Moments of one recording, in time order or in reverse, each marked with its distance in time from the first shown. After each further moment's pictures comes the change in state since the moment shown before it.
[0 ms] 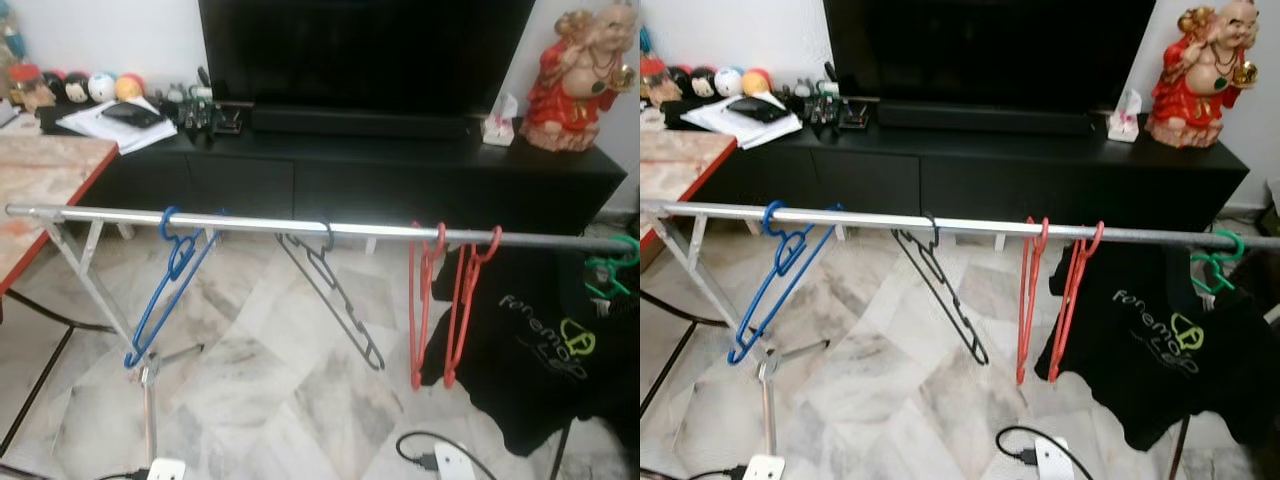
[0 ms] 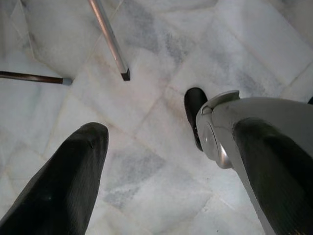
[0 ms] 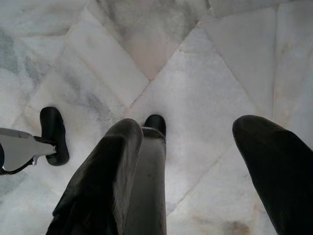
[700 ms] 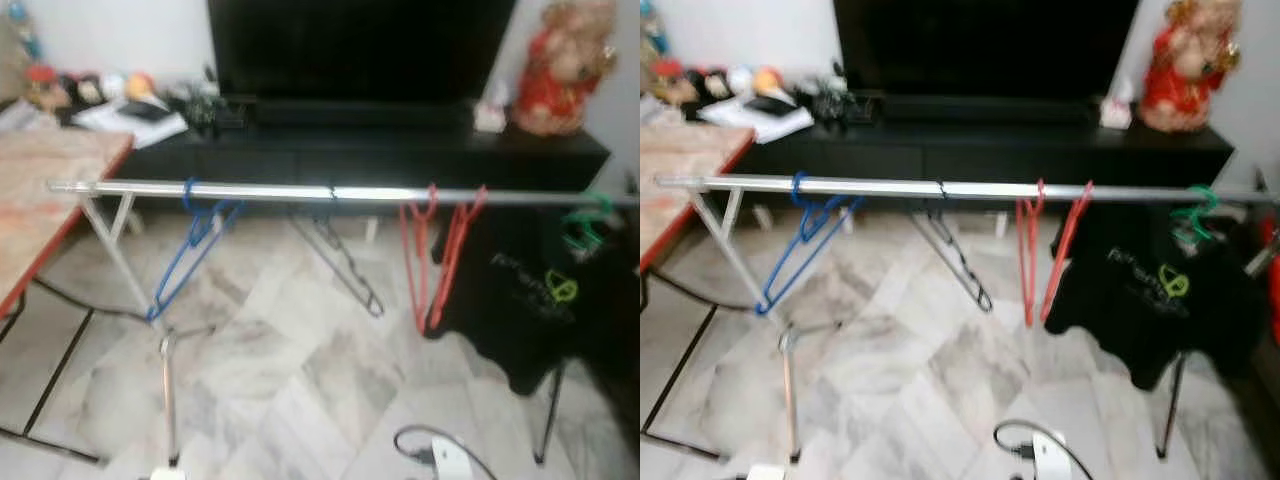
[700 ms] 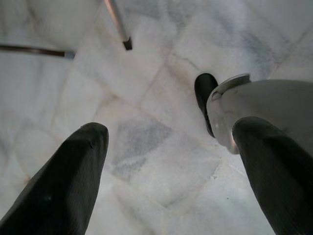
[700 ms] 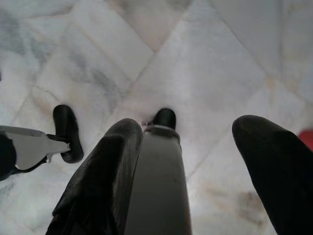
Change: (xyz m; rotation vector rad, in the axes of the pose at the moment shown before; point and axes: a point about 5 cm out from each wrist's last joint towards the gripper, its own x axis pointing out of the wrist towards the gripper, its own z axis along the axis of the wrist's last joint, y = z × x) left arm -0.001 -0.004 -0.006 -0.010 0.022 -0.005; right arm 0.001 0.001 0.005 0.000 -0.015 0.000
